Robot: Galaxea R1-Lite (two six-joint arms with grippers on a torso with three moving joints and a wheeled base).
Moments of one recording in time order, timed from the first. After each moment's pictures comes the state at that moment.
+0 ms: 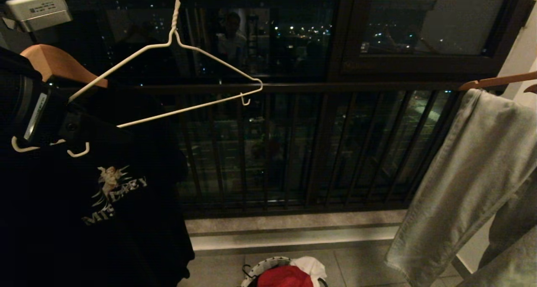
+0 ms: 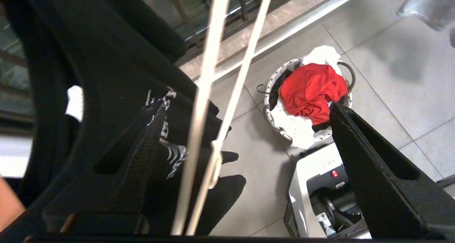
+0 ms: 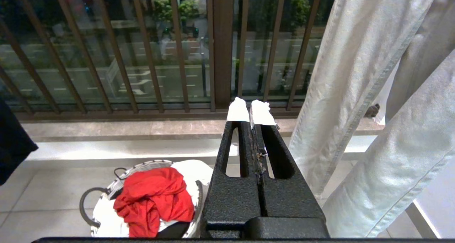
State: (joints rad) left arm -0.25 1.38 -1.70 0.90 -0.09 0.26; right arm -0.02 0.00 0.00 0.00 0.02 0.00
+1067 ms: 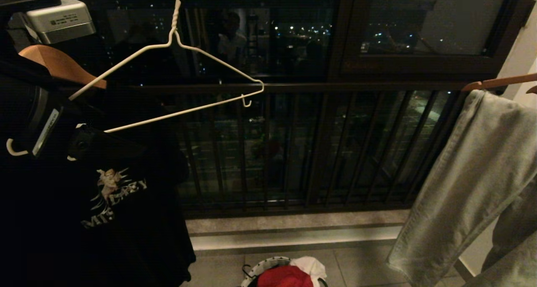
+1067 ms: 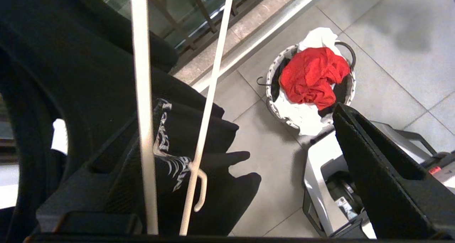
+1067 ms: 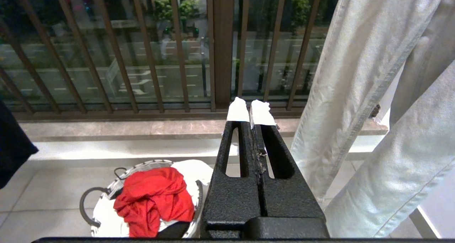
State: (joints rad) left arm -0.33 1.38 -1.69 0.92 -0.08 0.35; right arm -0.02 0.00 0.00 0.00 0.02 0.00
